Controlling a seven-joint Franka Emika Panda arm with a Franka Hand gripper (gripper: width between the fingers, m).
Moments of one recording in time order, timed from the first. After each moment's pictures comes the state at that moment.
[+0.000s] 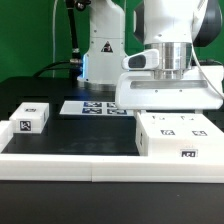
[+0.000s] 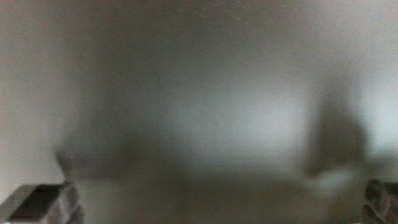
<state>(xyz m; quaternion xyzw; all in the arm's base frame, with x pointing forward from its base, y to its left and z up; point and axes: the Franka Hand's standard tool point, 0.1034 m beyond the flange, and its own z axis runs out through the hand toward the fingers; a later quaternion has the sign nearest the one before) 0.485 0.091 0.006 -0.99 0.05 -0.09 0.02</state>
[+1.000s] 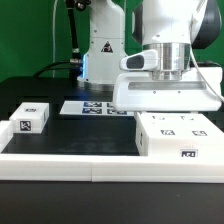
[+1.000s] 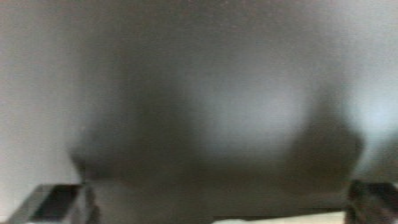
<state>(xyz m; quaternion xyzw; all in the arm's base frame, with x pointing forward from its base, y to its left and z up) 0.494 0.087 0.006 -0.99 0.04 -0.10 0.02</state>
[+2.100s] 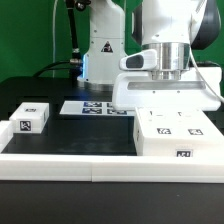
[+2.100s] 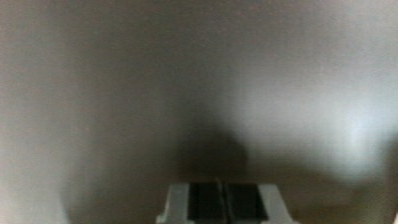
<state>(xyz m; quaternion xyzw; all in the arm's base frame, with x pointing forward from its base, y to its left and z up) 0.493 0.086 0.005 -0.99 0.04 -0.11 0.02</state>
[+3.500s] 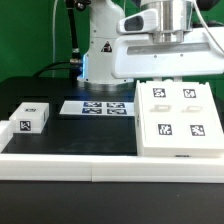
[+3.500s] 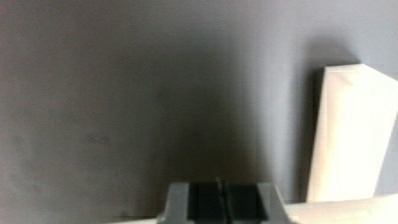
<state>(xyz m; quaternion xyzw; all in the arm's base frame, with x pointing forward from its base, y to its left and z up) 0.510 0.083 0.079 -1.00 0.03 -0.08 0.04</state>
